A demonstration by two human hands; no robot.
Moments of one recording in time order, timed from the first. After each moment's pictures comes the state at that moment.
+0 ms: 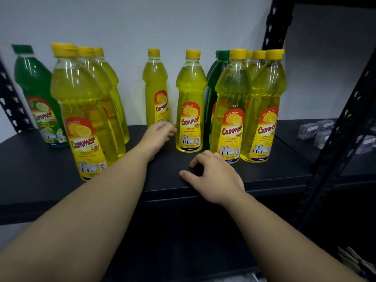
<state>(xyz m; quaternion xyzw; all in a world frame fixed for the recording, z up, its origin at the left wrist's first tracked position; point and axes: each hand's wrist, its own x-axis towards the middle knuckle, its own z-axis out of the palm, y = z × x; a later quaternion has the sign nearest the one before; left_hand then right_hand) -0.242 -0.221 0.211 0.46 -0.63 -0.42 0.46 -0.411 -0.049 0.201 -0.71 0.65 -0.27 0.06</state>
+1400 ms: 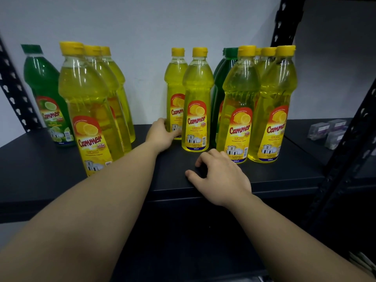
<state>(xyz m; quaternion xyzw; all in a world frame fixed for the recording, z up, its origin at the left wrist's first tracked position) -0.240 -0.241 0.206 0.56 -0.68 -0.24 0.41 -0.410 -0.059 0.189 -0.72 0.64 -0.27 -0.01</state>
